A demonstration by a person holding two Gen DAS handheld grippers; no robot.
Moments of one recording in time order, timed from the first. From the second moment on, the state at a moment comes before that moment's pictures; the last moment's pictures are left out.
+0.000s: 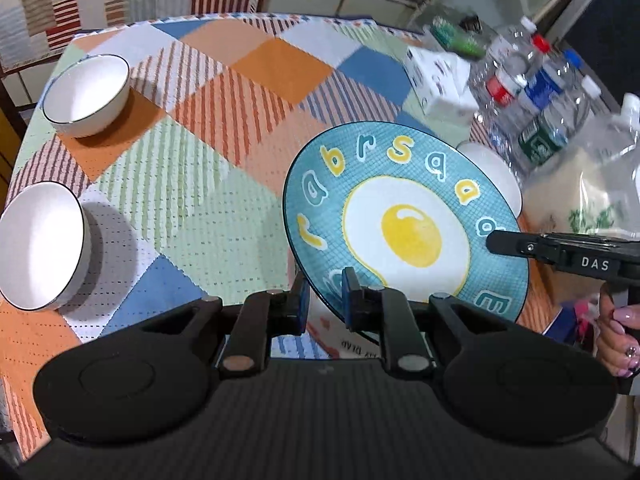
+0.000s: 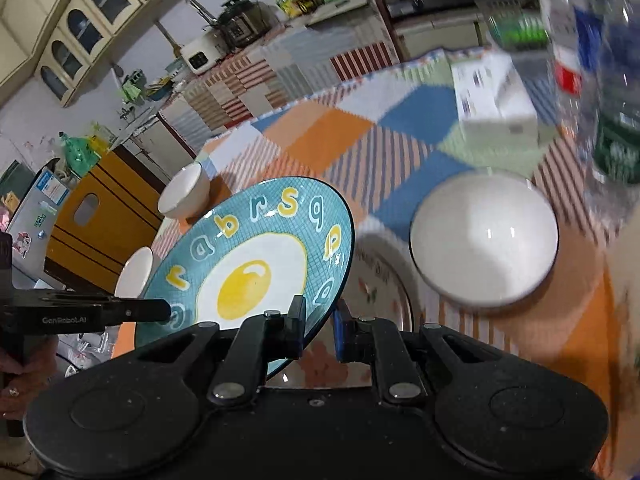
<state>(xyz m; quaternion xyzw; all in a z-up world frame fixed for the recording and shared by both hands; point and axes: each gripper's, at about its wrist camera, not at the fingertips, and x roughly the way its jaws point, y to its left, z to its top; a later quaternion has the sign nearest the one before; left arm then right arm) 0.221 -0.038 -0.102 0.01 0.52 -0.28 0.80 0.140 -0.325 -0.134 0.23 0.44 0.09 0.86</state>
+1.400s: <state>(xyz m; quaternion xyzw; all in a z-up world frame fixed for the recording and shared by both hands) 0.211 -0.050 -0.152 0.04 0.57 -0.29 0.77 0.138 -0.290 -0.162 0.15 0.52 0.00 0.84</state>
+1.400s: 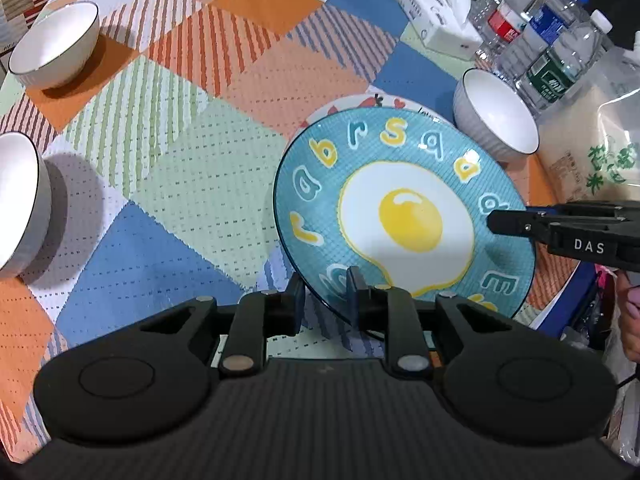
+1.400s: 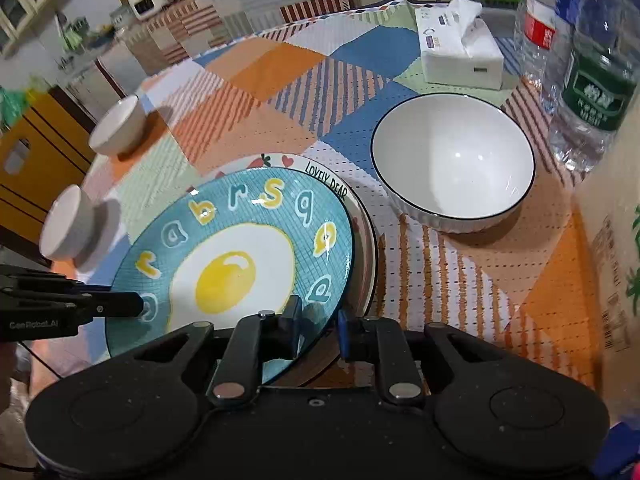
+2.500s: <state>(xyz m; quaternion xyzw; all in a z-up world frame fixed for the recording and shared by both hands) 0.198 -0.086 -0.102 0.07 0.54 -0.31 0.78 0.112 -0.294 -0.128 0.00 0.43 -0.06 0.90</state>
